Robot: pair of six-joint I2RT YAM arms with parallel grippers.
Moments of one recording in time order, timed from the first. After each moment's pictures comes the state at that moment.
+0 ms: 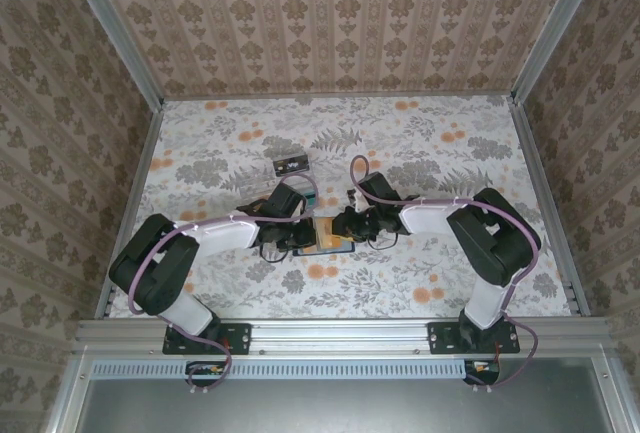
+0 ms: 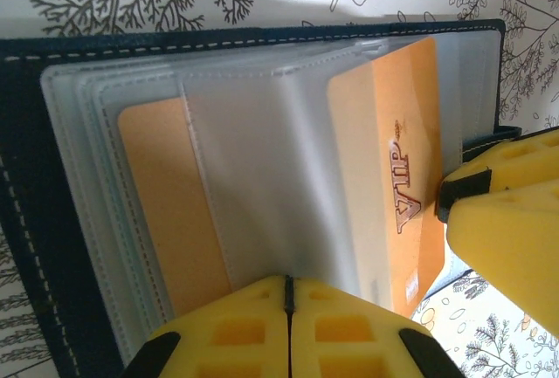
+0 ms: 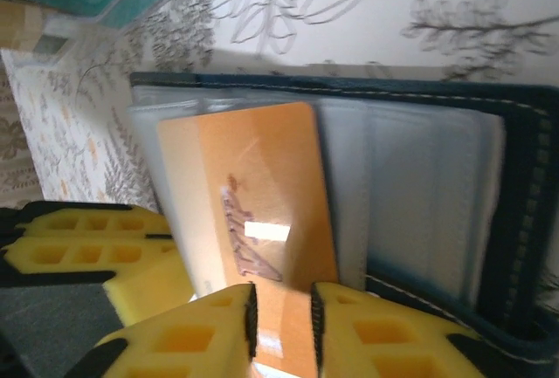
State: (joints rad) left arm -0.72 1.56 0.72 -0.22 0.29 -0.74; right arm 0.59 1.78 0.85 -0.01 -0.54 0.82
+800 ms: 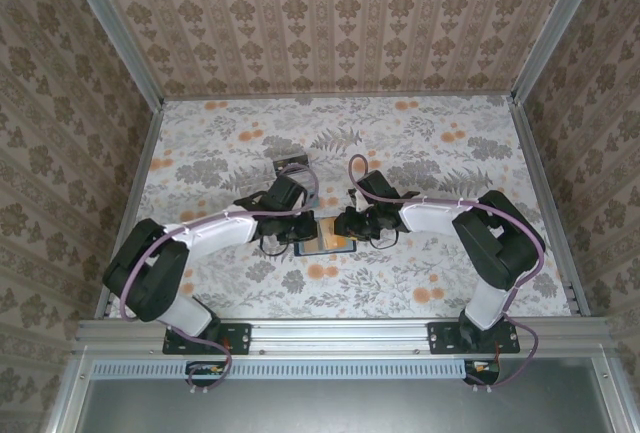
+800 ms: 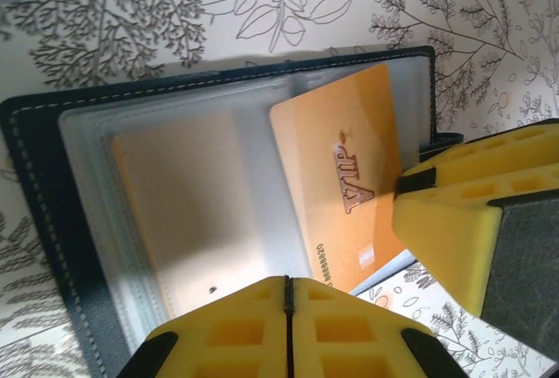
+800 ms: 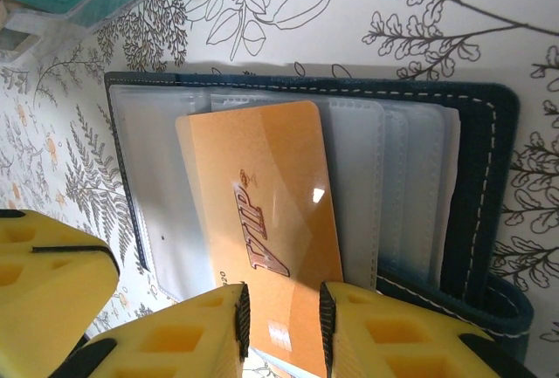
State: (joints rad) left arm -0.73 1.52 0.80 -0.32 0.28 -0.72; right arm 0.59 1.74 0.88 -0.15 -0.45 0.75
